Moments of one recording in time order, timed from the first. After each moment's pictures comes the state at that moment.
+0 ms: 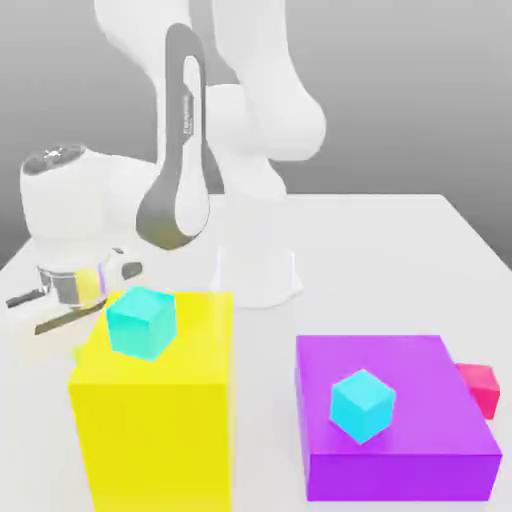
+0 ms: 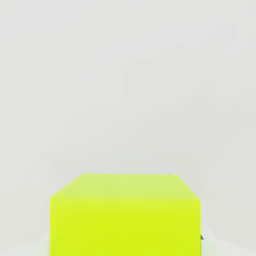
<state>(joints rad) -0.70 0.12 0.08 -2.73 -0.06 2.79 2.49</state>
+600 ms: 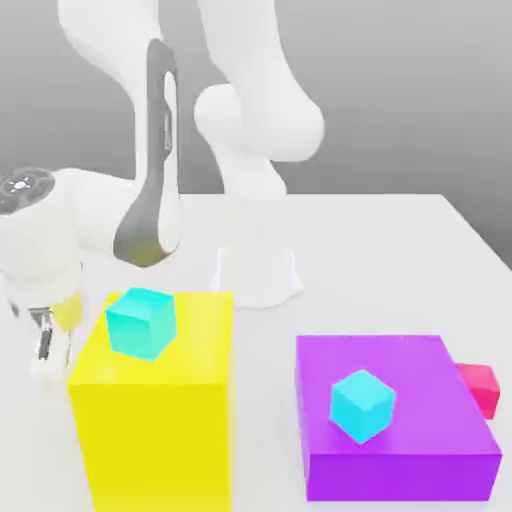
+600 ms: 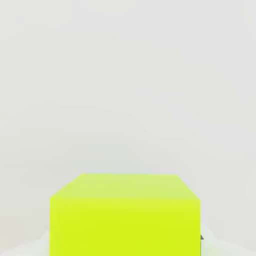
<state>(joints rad) -0.77 0.25 0.12 -2.54 -0.38 2.66 1.66</state>
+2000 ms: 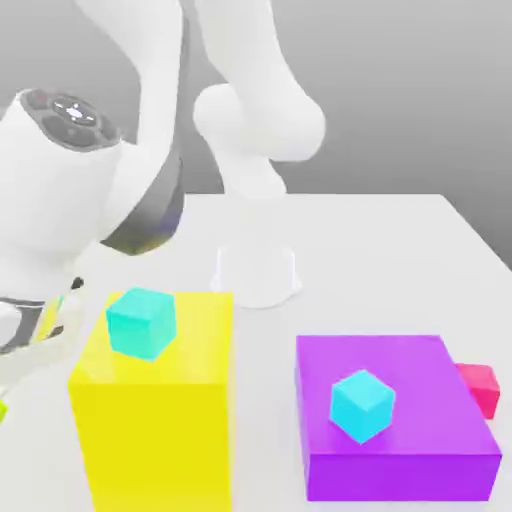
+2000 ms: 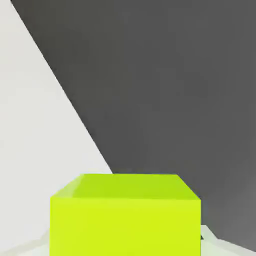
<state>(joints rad) -0.67 0.24 0.43 -2.13 -0.81 2.46 0.03</state>
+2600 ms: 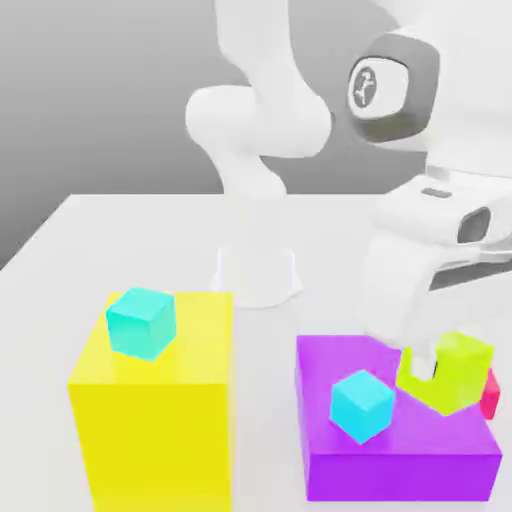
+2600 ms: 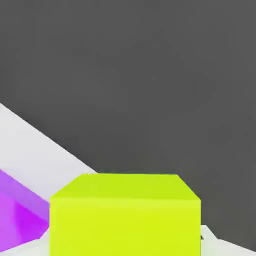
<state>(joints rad) -0.33 0.06 0.74 -2.24 -0.20 2.41 0.81</state>
